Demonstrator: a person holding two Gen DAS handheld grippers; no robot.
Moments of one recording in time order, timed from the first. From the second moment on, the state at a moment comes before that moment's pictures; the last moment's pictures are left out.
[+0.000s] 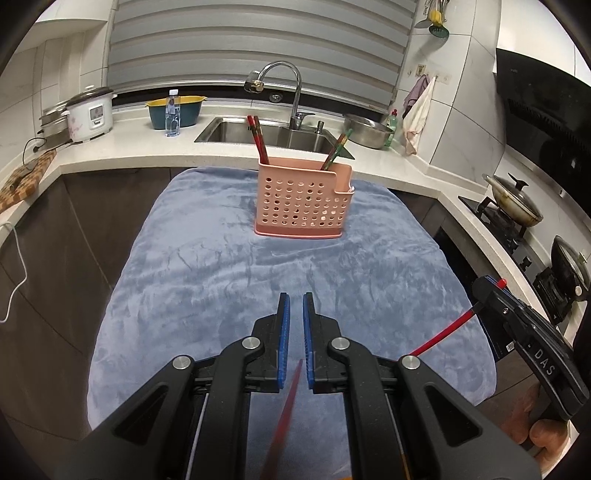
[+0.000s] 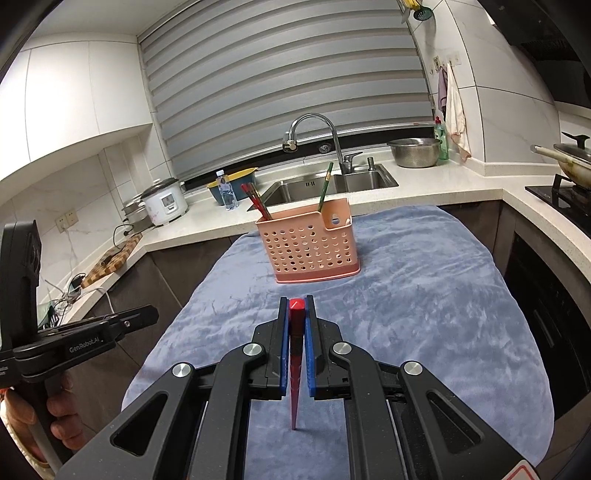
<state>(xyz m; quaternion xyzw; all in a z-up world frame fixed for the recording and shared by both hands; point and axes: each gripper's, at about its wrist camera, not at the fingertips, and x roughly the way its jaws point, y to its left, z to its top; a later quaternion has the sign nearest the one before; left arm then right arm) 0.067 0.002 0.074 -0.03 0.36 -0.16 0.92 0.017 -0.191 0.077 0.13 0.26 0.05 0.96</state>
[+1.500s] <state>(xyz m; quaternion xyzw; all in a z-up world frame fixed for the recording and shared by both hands) -0.032 0.065 -0.095 0.03 0.55 -0.21 0.81 0.011 -0.182 0.083 0.11 0.26 0.04 0.96</state>
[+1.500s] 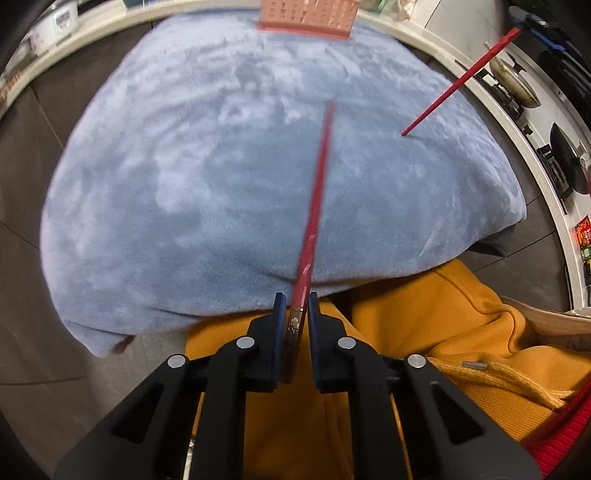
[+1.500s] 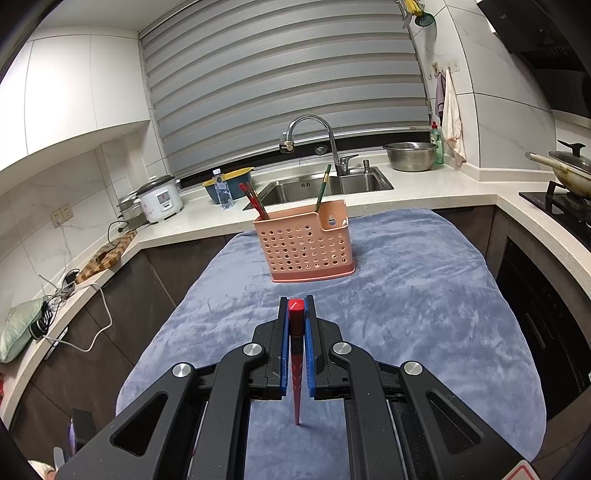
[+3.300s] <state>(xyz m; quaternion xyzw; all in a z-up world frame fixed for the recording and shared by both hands) 0.330 -0.034 0.171 -0.02 0.17 -0.19 0.97 0.308 -0.241 0.189 0.19 0.12 0.02 0.97</state>
